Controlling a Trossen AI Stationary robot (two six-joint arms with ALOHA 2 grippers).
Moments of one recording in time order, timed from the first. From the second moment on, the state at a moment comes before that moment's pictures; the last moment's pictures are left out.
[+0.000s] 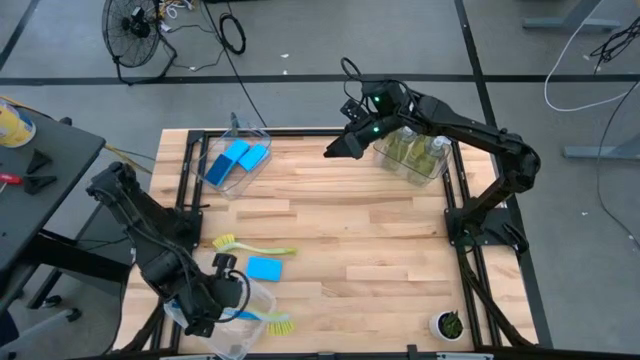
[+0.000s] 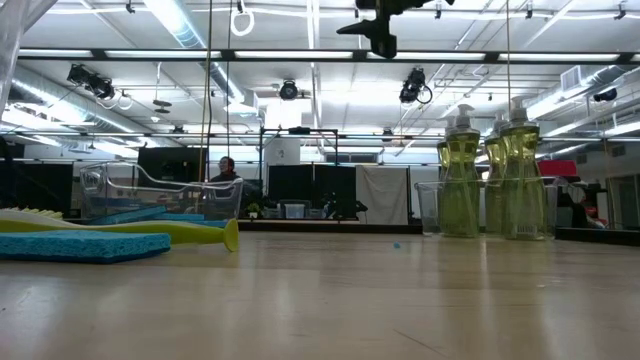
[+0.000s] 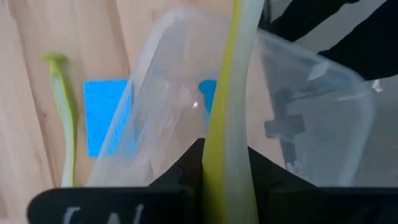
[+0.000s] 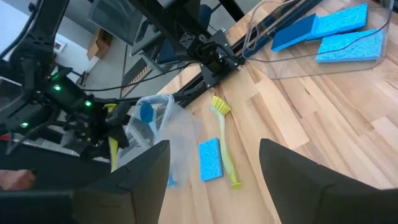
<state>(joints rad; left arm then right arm) -0.86 1.43 1.37 -1.07 -0.17 -0.63 -0.42 1.59 1.67 -0.64 -0.61 0.49</state>
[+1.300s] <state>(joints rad) -0.79 1.42 1.28 -1.19 0.01 -0.62 -0.40 1.59 1.67 -0.65 -0.62 0.39</state>
